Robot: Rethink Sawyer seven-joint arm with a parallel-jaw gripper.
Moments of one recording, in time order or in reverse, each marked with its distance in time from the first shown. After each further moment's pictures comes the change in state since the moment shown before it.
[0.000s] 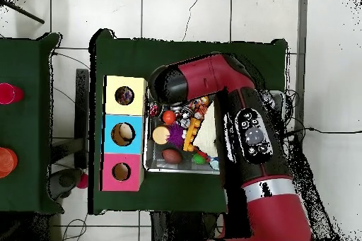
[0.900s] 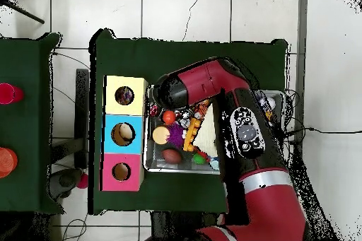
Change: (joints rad) arm -0.001 0.057 0.001 -0.006 -0.141 -0.042 -0.023
